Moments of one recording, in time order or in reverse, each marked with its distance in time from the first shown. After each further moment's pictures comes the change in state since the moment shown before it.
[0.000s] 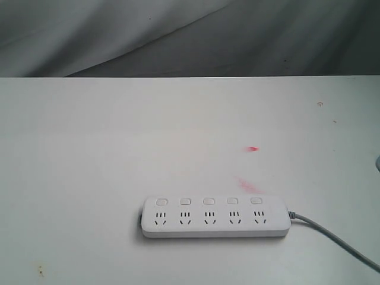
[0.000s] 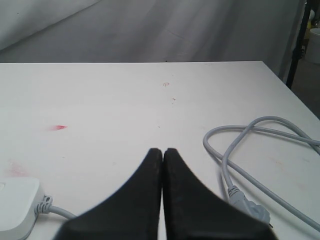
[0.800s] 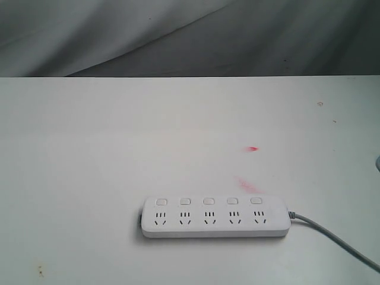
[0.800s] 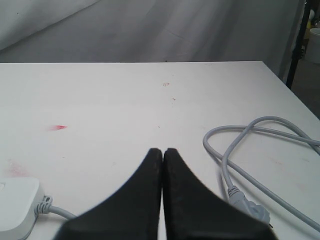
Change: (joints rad) left arm -0.102 0.424 -0.222 -0.096 -0.123 0.000; right arm 0.000 0.000 0.000 -0.002 0.000 0.000
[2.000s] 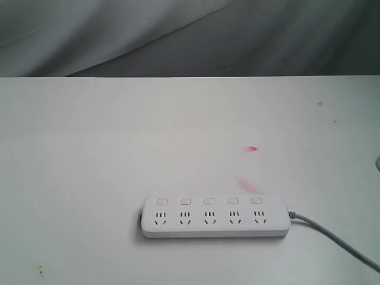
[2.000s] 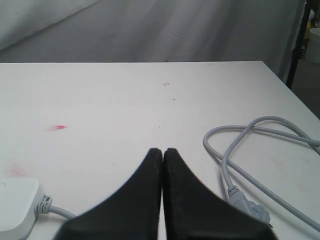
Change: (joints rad) left arm -0.002 0.059 -0.711 -0.289 0.215 0.816; right arm 0.000 0.000 0.000 0.000 0.000 0.000
